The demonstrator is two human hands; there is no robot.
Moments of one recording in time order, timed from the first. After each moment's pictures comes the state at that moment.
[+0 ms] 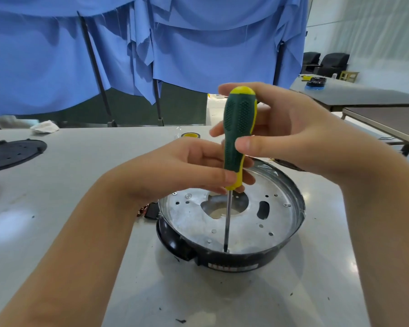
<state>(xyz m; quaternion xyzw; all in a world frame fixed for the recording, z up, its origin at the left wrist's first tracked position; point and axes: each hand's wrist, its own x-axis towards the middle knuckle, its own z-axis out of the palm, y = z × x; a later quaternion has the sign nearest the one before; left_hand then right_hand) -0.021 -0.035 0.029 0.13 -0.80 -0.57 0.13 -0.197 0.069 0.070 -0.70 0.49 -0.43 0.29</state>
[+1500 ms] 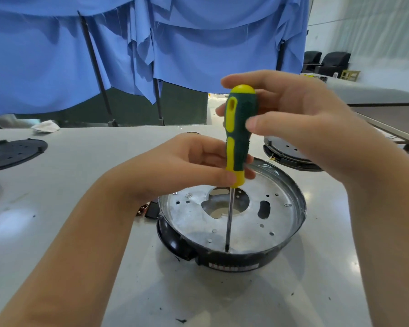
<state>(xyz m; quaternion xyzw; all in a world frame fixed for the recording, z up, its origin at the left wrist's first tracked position) -0.022 -0.029 0.034 0.14 -0.81 -0.55 0.16 -0.192 0.073 0.075 -0.69 0.48 -0.48 0.23</state>
